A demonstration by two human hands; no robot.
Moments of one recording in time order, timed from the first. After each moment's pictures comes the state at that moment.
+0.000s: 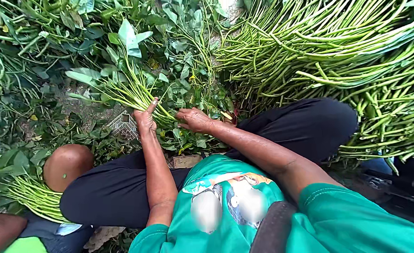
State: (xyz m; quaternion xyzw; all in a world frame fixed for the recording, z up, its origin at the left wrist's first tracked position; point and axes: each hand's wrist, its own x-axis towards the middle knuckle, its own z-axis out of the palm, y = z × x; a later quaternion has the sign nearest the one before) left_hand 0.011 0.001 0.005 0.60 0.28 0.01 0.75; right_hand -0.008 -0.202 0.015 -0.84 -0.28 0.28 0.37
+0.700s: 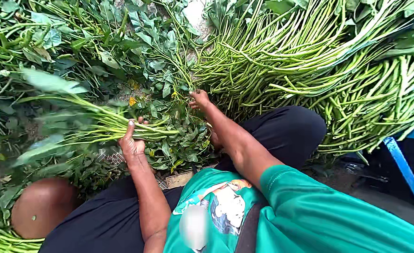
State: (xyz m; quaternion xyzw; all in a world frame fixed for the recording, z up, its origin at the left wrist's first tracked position) left_hand 0.017 -0.010 0.019 0.43 0.32 0.02 0.84; right_hand 0.089 -0.285 -0.081 -0.65 0.42 0.25 0.58
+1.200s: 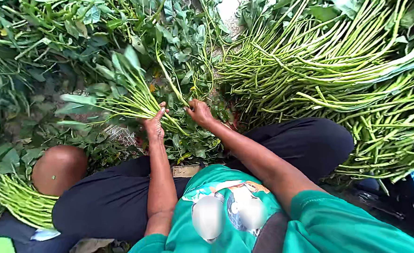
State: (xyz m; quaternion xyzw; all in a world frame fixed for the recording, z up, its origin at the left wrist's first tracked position) left_hand 0.019 -0.023 -0.006 0.54 0.31 0.00 0.78; right_hand 0.044 -0.211 -0.012 -0.88 -0.02 0.26 0.39
